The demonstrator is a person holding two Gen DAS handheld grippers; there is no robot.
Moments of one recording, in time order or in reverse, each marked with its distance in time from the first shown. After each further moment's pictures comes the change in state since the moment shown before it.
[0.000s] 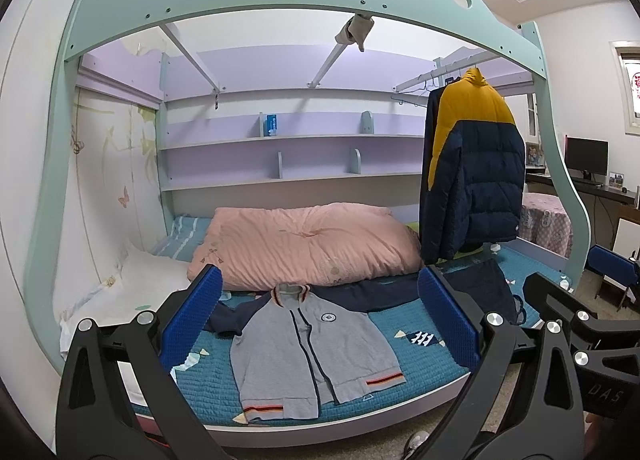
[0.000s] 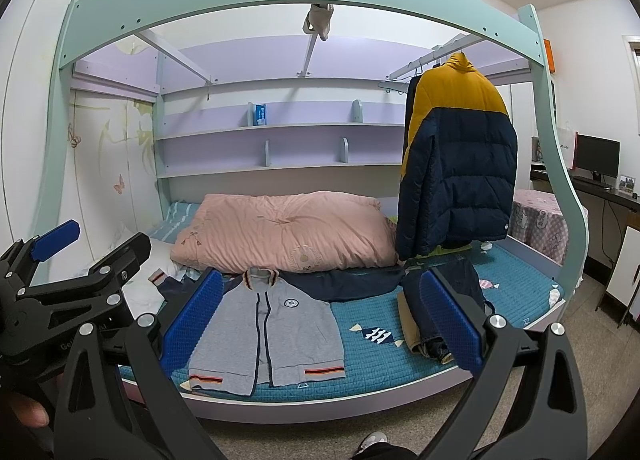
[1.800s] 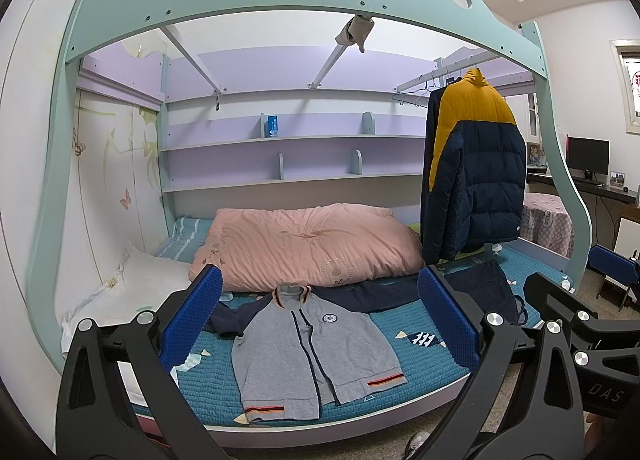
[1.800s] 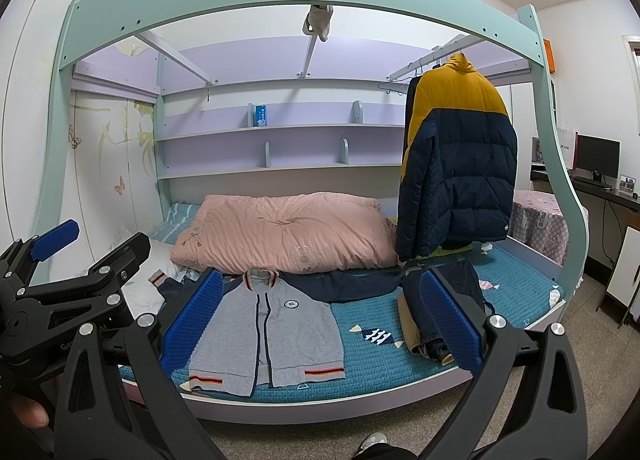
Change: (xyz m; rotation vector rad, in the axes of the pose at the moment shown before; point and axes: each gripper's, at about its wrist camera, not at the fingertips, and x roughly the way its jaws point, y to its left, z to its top) left arm 0.002 0.004 -0.002 0.007 -0.007 0.000; right arm -0.004 0.007 -0.001 0.006 -0.001 -0.010
